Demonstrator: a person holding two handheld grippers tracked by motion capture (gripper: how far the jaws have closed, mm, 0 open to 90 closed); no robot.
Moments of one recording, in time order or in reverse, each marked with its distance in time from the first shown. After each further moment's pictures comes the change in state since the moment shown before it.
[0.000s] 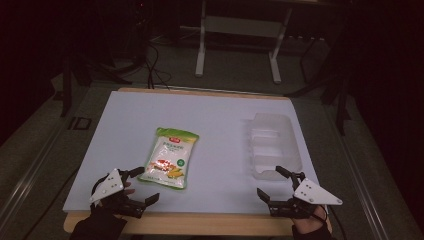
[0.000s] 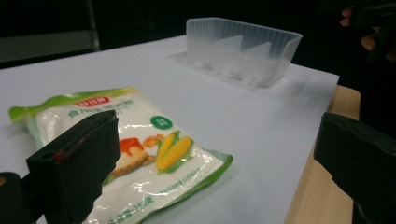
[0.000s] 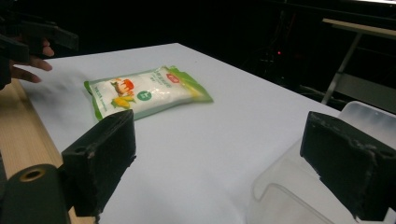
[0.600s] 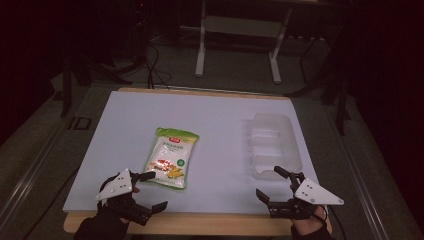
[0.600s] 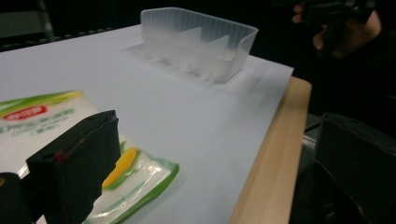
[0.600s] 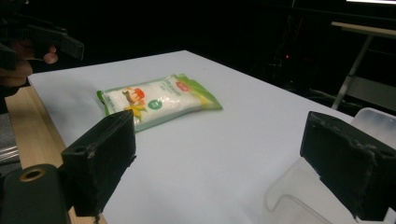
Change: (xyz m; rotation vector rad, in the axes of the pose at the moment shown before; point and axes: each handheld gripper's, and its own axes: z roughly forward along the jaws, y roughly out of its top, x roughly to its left) left arm -0.023 0.035 0.008 0.070 -0.153 -0.007; right arm 0.003 0.006 -0.001 -0.028 0.040 0.028
